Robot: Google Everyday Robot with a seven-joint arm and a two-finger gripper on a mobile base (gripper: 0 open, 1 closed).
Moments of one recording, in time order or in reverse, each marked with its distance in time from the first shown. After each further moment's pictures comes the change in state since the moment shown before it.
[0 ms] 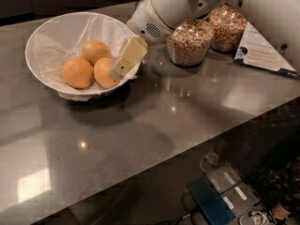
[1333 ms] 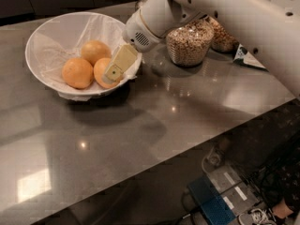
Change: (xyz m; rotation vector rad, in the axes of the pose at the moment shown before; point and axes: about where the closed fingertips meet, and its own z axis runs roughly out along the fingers) arm 0.009 -0.012 0.042 -0.025 0.020 0.059
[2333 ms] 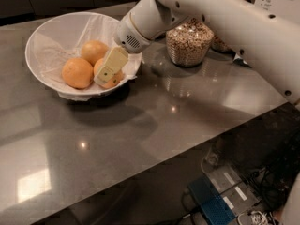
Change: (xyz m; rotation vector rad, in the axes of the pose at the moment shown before) arm -0.012 -0.003 0.022 0.001 -0.014 -0.034
